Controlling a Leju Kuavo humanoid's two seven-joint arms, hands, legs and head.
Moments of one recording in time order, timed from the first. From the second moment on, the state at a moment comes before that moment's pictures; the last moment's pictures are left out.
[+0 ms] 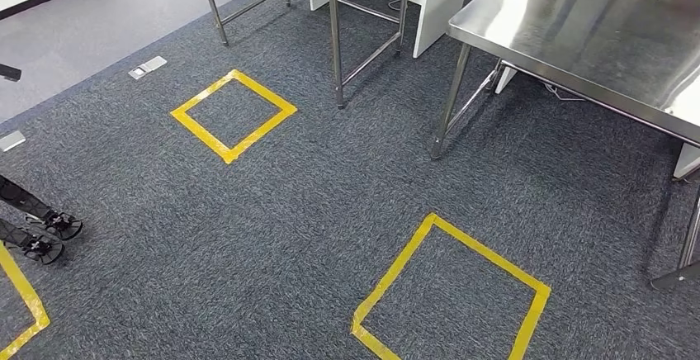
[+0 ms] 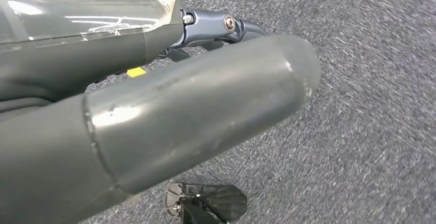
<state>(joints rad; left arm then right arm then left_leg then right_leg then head) -0.07 -0.08 0.93 -0.20 -0.86 0.13 -0.49 -0.11 0.13 -1.32 -0.20 1.47 -0.20 -0.16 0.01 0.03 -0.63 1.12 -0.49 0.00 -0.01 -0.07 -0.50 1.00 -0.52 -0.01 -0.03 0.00</state>
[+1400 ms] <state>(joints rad) -0.10 -0.09 0.95 -0.20 -0.86 0.12 -0.46 -0.12 0.14 -1.27 -0.20 1.49 -0.20 -0.17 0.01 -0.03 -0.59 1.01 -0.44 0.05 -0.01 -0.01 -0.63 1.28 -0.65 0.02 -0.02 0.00</state>
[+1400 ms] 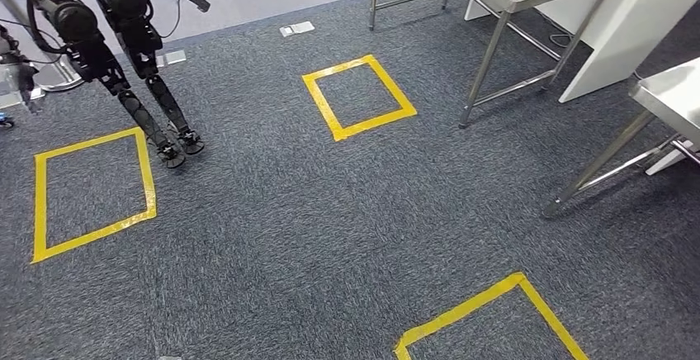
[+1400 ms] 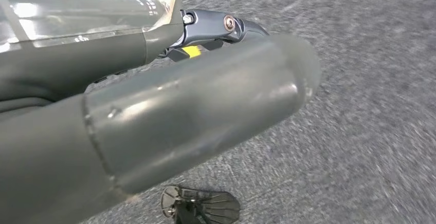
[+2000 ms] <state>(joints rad) -0.10 -0.10 0.95 -0.20 -0.87 0.11 -0.45 -0.11 0.12 -1.26 -0.20 1.49 -0.21 -0.16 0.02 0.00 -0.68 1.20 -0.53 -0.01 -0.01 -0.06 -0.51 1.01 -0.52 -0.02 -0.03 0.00</state>
